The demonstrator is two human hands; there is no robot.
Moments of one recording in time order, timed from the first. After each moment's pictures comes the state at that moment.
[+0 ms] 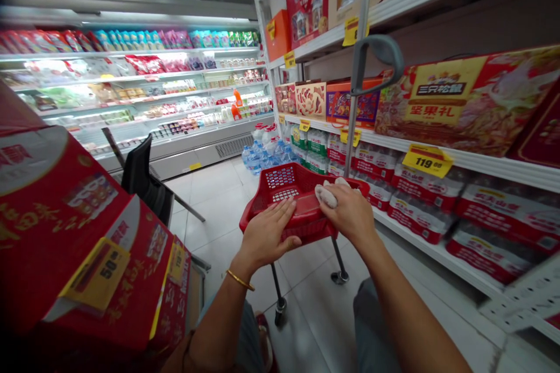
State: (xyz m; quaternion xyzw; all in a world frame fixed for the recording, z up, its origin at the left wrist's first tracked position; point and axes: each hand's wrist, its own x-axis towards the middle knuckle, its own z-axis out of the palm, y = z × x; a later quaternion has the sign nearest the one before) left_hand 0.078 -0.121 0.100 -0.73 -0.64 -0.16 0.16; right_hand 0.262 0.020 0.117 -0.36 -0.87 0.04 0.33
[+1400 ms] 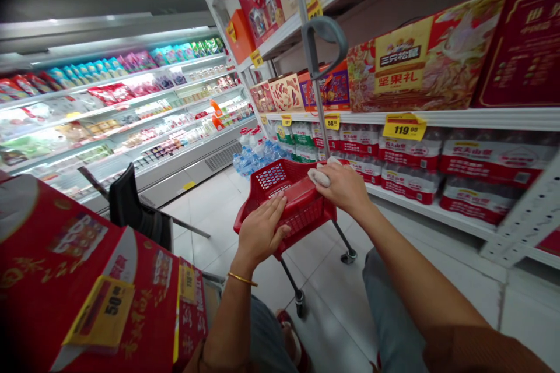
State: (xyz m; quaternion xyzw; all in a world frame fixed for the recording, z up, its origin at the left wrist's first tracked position) left_hand 0.068 -0.118 0.094 -0.77 -0.59 -0.13 0.23; right_hand 0.273 0.039 0.105 -0.37 -0.85 0.00 0.37
